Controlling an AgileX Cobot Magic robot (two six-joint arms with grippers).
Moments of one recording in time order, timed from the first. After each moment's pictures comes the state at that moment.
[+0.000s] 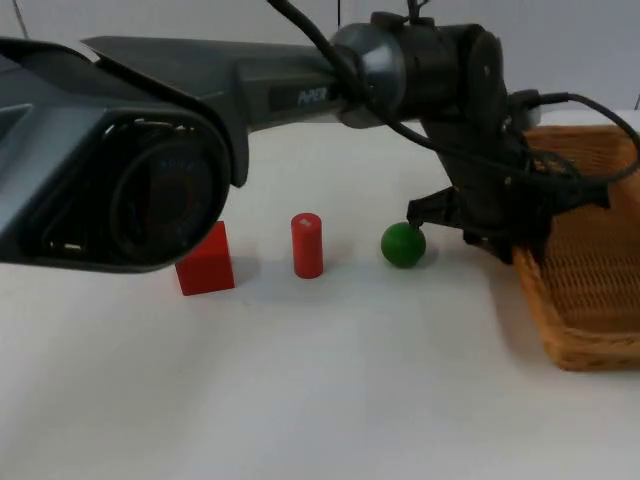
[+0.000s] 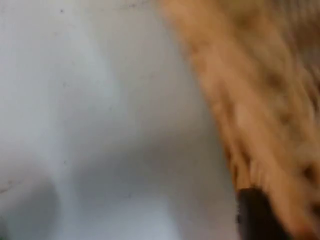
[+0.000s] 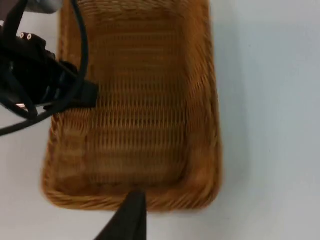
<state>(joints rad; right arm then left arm) 0.05 0.95 -0.80 -0.06 0.77 0.04 -0.73 2.67 -2.29 -0.30 0.82 -0.31</state>
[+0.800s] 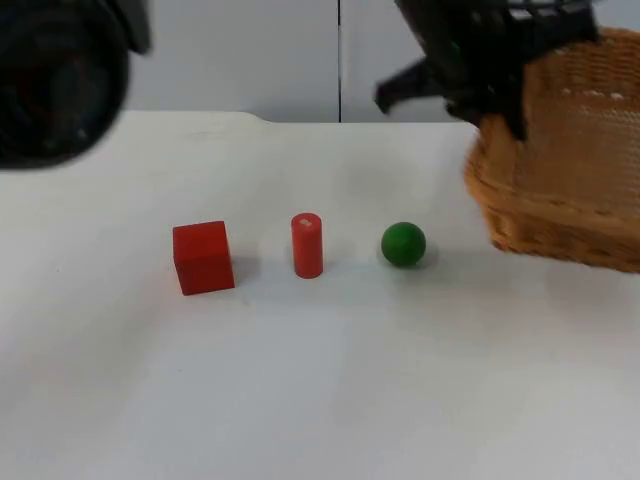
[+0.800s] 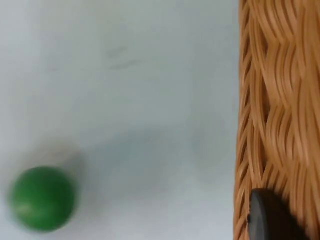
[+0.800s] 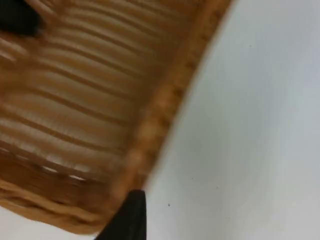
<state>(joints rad) 0.05 0.95 -0.80 -0.06 0.77 0.04 -0.61 2.48 -2.41 -0.39 1.12 -0.30</state>
